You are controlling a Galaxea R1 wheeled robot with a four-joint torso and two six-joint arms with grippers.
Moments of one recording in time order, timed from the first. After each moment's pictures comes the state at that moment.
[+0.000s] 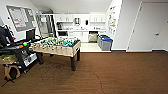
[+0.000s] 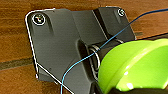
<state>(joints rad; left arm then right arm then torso) 1.57 2.91 -2.77 1.02 -0.34 -0.89 -1.56 3.02 -2.73 -0.36 0.16 0.45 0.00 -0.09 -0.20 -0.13</state>
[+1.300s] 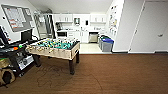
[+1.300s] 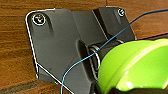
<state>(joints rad) 1.57 2.91 -2.77 1.02 -0.34 -0.89 -1.55 3.02 -2.73 -0.36 0.16 0.45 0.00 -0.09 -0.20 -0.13</state>
